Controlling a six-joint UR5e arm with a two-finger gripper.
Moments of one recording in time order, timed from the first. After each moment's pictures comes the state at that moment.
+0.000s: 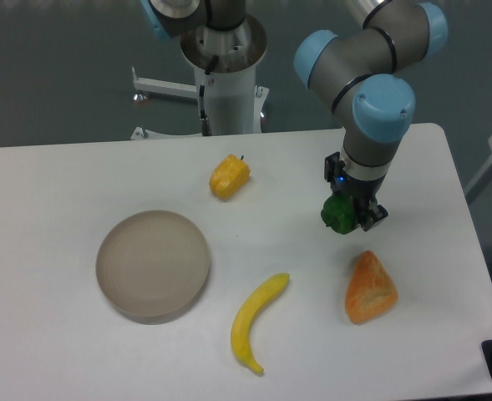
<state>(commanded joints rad) 2.38 -2.00 -1.34 -1.36 1.60 1.60</state>
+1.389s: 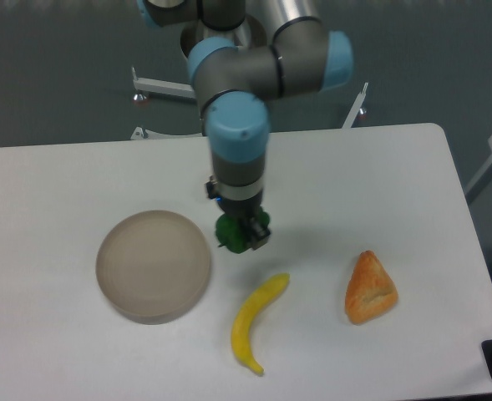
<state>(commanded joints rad) 2.02 -2.02 -1.34 -1.35 1.58 1.14</state>
